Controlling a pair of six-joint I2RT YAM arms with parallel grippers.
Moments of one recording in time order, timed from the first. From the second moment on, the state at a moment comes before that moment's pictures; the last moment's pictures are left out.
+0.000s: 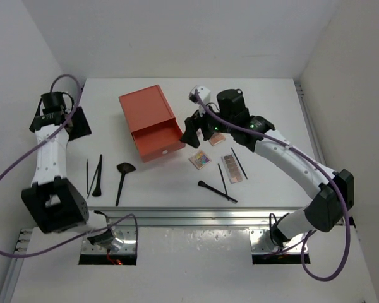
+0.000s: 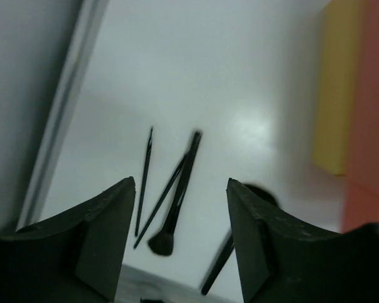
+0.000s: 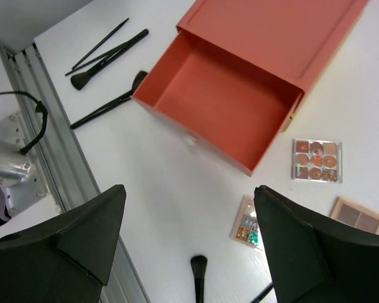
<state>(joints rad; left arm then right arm) 0.31 1.35 1.35 -0.75 -0.04 -0.08 0.66 1.49 1.32 -0.33 -0.39 -0.05</state>
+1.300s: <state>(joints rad) 0.58 1.77 1.05 -0.54 0.05 0.07 0.58 1.57 1.37 -0.28 -0.53 0.08</state>
